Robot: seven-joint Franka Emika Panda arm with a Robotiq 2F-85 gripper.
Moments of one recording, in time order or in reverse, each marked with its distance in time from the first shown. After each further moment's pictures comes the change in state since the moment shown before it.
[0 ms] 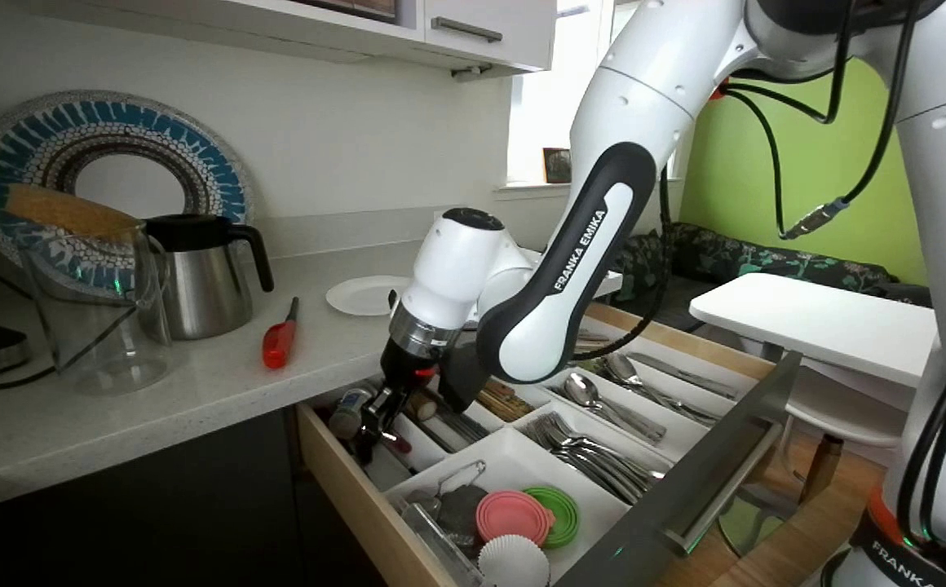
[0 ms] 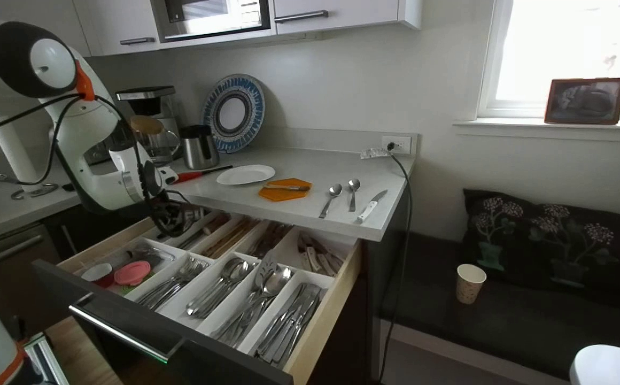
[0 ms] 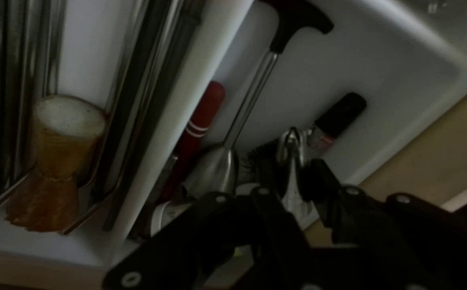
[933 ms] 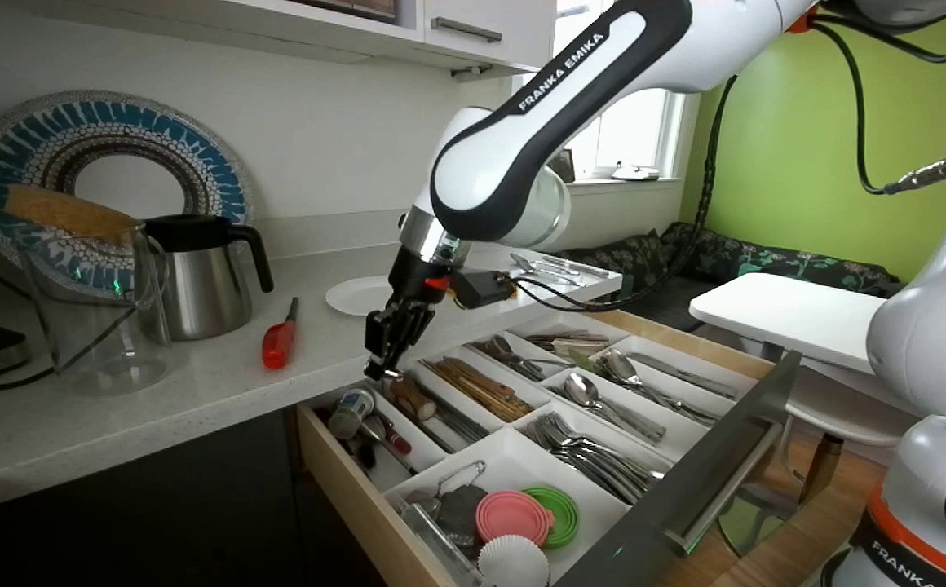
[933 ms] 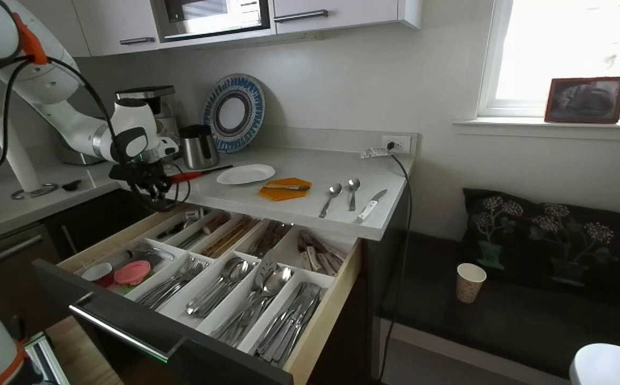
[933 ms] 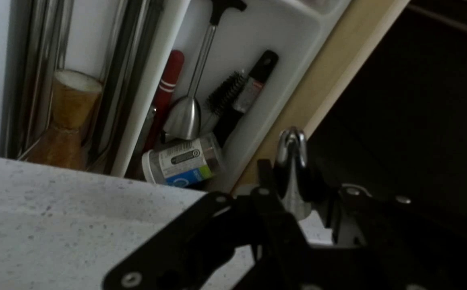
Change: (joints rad) arm -0.642 -0.219 0.701 -0.009 0.789 -0.343 -0.622
